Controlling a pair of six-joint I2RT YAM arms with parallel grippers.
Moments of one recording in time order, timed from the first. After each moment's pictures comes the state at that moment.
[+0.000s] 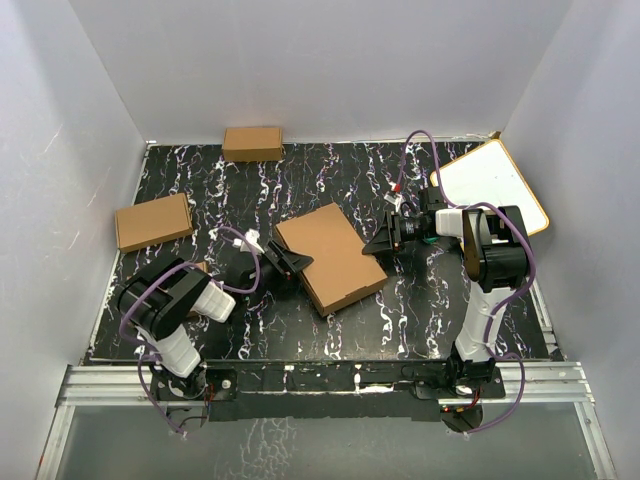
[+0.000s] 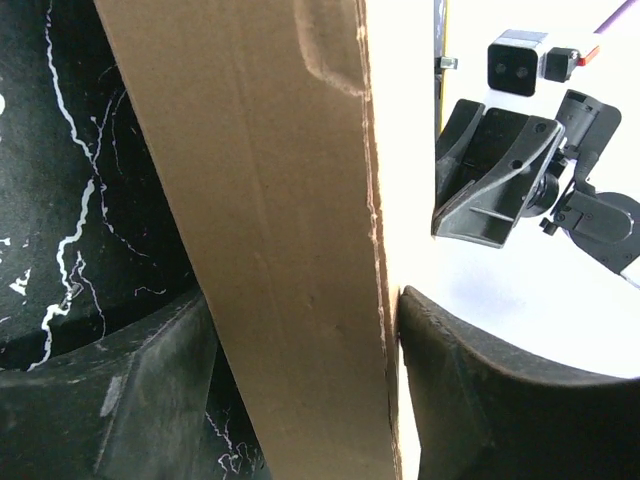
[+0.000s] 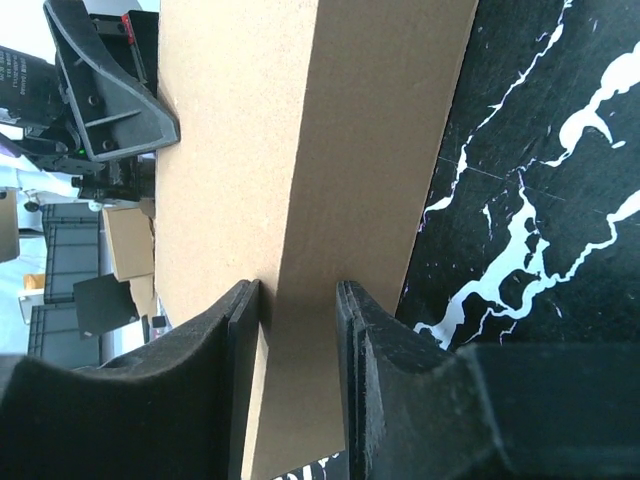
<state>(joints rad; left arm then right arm) -0.57 1.70 0.31 1.04 0.15 -1.20 0.06 1.99 1.06 -0.21 -1.22 0.04</state>
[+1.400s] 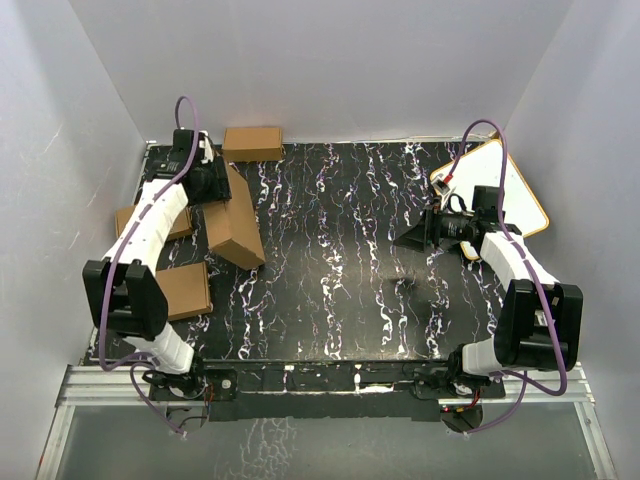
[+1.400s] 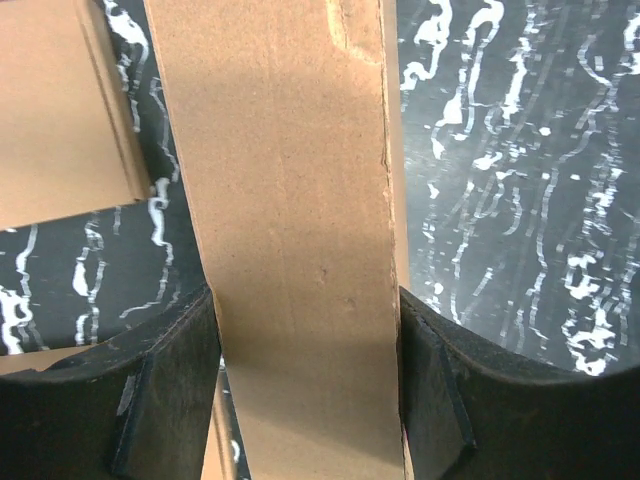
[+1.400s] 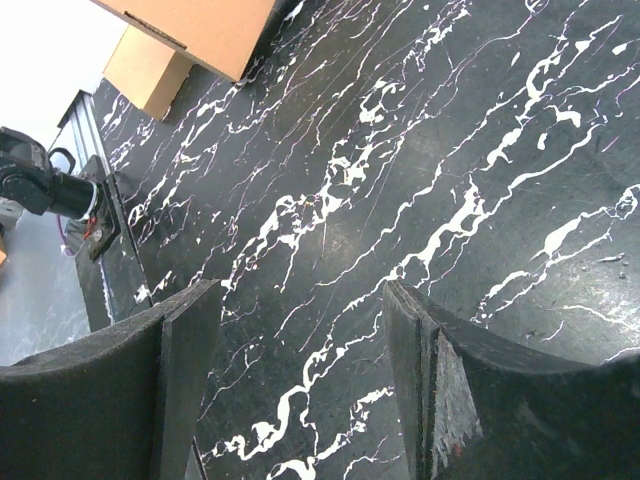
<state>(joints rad) -0.12 1.59 1.46 -0.75 -0.05 -0.26 -0.15 1.40 0.85 -0.25 -1.18 -0.15</state>
